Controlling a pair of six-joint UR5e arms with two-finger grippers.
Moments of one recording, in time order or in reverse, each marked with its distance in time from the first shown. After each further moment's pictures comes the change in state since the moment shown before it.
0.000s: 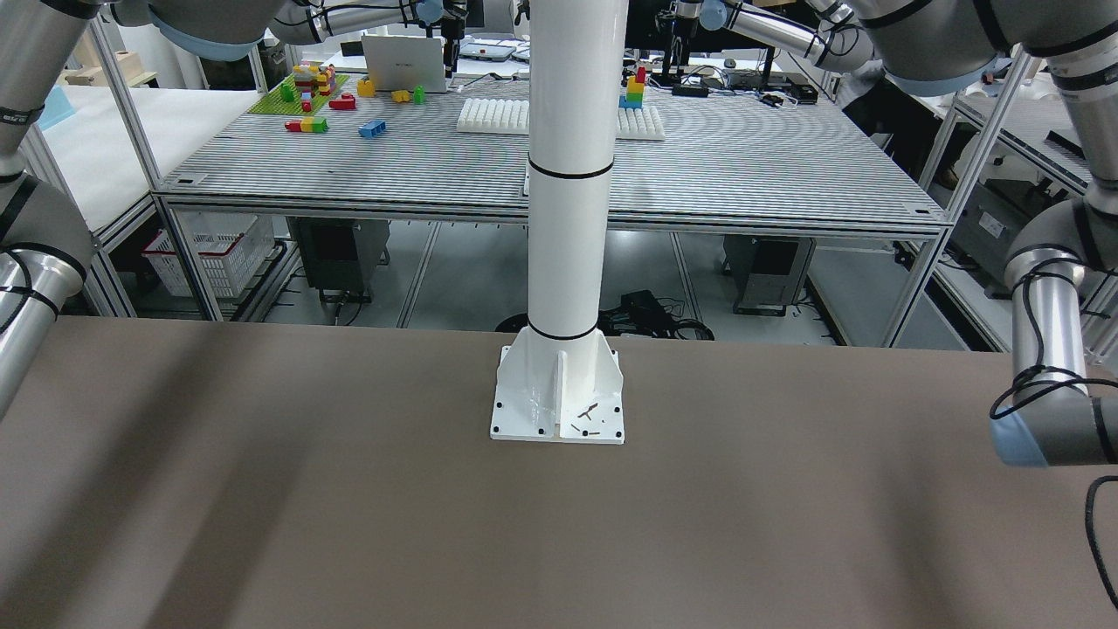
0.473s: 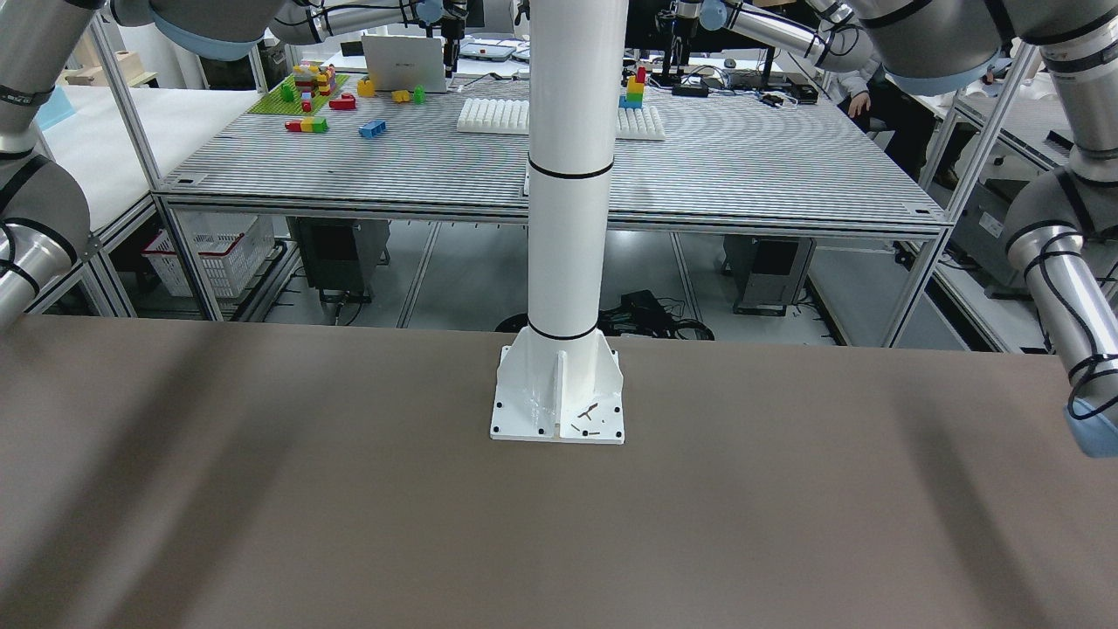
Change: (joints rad) left arm -0.182 0.140 0.094 -0.180 0.002 0.434; right arm 0.151 -0.092 0.022 0.001 -0.008 -0.397
